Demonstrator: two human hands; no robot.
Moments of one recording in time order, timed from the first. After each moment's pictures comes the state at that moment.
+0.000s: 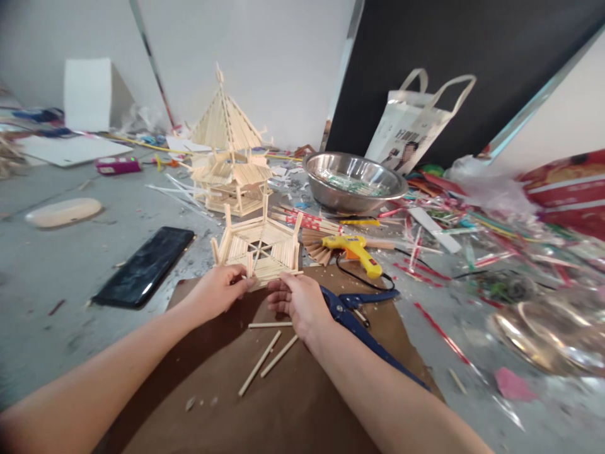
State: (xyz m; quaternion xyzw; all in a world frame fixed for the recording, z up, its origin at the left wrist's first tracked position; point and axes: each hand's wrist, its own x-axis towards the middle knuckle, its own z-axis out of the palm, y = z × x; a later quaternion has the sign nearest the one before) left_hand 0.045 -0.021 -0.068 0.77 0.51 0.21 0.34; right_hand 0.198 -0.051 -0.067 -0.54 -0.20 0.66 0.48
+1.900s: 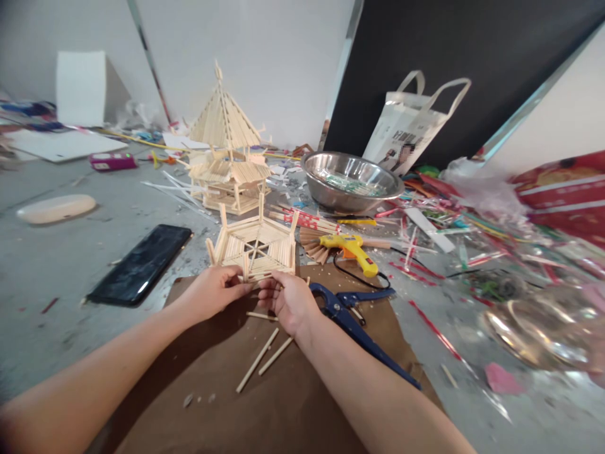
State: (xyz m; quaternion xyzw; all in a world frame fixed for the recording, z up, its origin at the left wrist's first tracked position) left_hand 0.041 -0.024 -0.067 0.78 0.48 0.20 0.34; right_hand 0.189 -0.047 -0.065 -0.49 -0.14 0.72 0.46
